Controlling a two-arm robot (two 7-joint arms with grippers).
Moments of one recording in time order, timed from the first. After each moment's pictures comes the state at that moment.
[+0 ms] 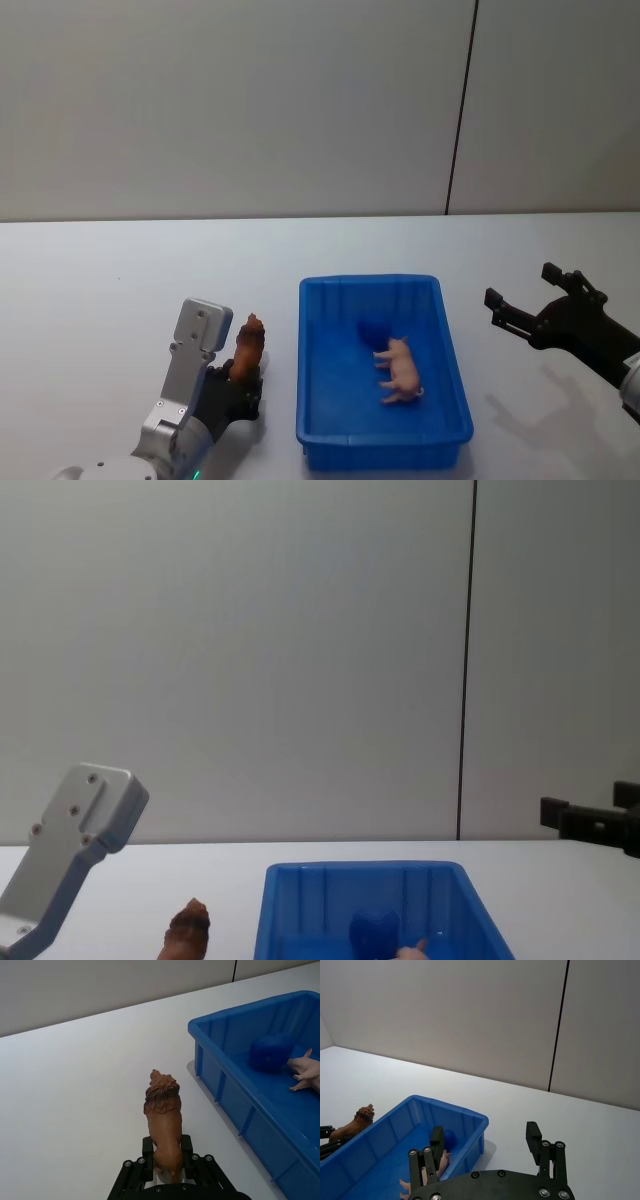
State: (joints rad) left arm -0.12 0.34 0.40 -1.47 -0.34 0.27 0.09; right arm 0.07 0.40 -0.20 -1.61 0.41 0.10 0.34
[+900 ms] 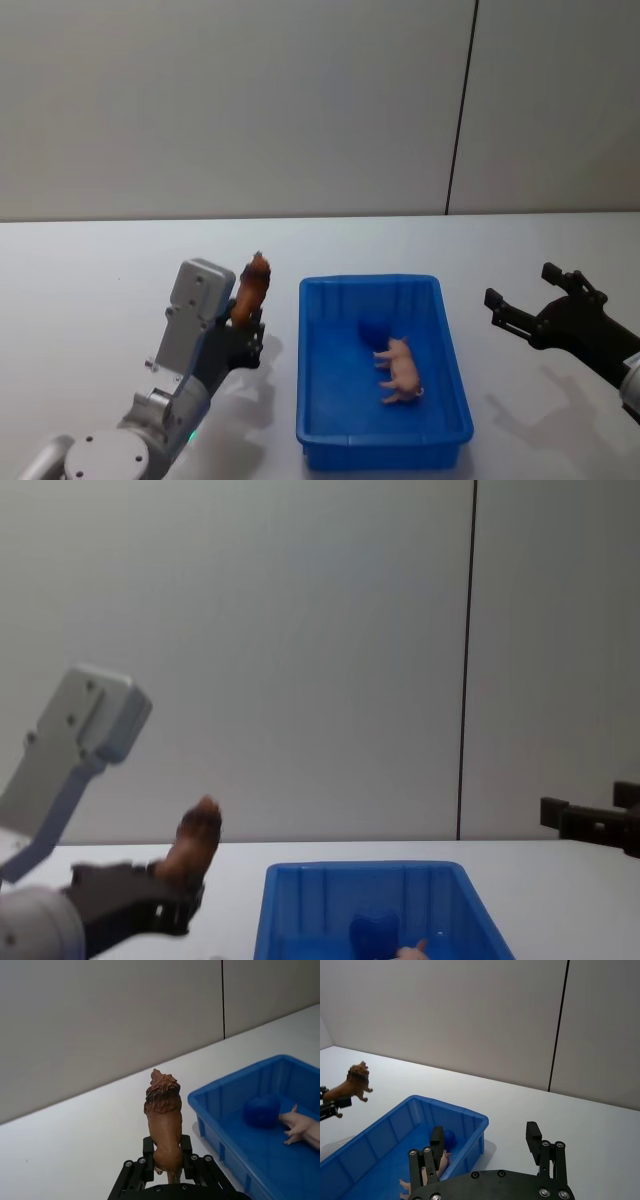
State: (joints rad) left arm -0.13 0.35 0.38 -1.54 -0.22 0.17 0.05; right arm 0.07 0.40 -0.20 -1.61 0.41 0.10 0.34
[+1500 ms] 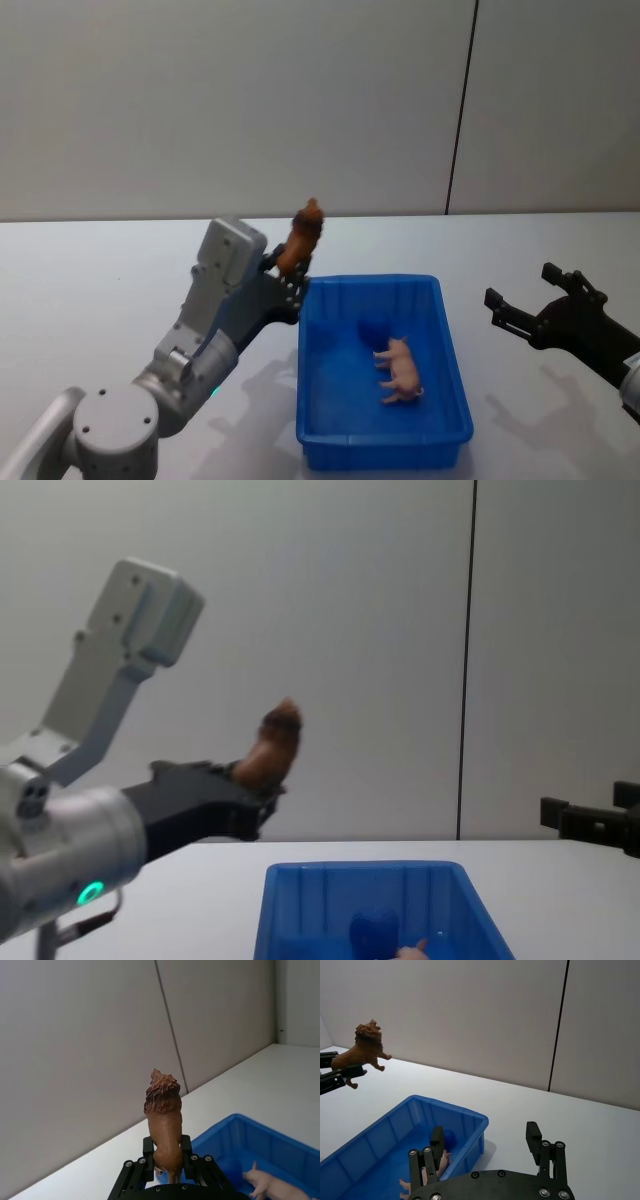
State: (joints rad) left arm -0.23 0.32 0.37 -1.53 -0.15 0.05 -0.15; right arm 0.07 0.40 -0.20 -1.61 0.41 0.10 0.34
